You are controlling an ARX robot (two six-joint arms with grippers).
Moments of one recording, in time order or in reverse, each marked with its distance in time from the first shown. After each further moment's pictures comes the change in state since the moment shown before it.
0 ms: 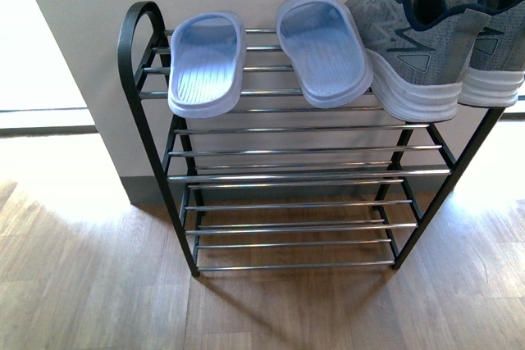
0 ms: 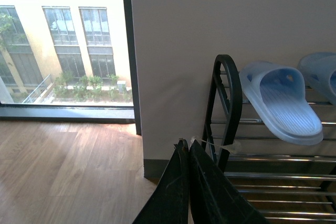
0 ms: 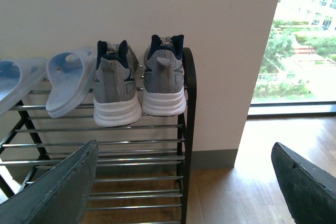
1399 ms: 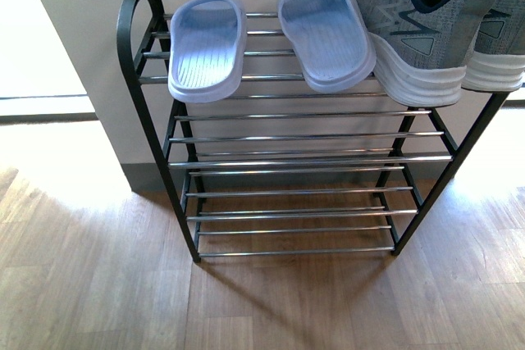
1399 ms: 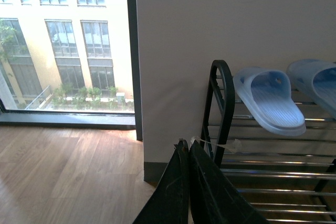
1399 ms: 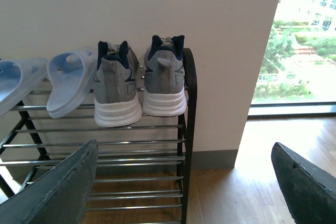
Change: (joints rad) left arm 0.000 -0.639 -0.047 -0.584 0.000 0.001; right arm 0.000 0.000 0.000 0.000 0.000 0.000
